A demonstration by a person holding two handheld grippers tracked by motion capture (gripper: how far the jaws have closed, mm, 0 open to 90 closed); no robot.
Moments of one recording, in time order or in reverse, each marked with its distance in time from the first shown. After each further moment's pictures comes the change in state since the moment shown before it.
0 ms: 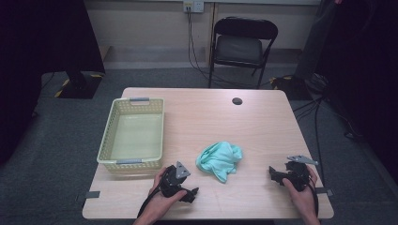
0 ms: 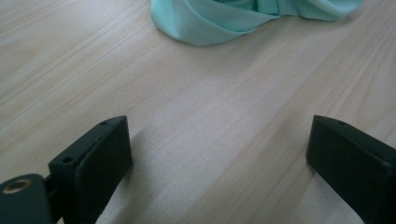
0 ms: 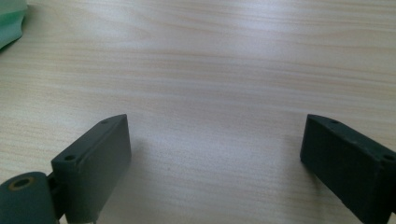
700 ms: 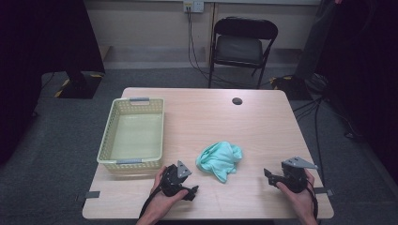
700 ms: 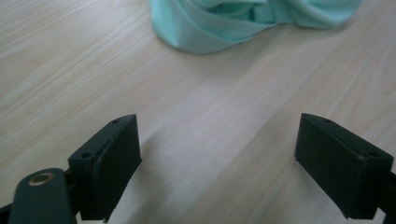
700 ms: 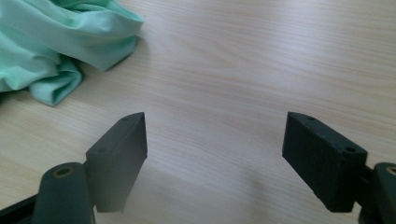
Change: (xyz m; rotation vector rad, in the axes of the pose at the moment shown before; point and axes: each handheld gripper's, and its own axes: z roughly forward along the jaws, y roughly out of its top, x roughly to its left) left arm -0.003 0.007 -0.006 0.005 0.003 -0.002; right arm 0.026 0.005 -0.029 -0.080 0.140 -0.126
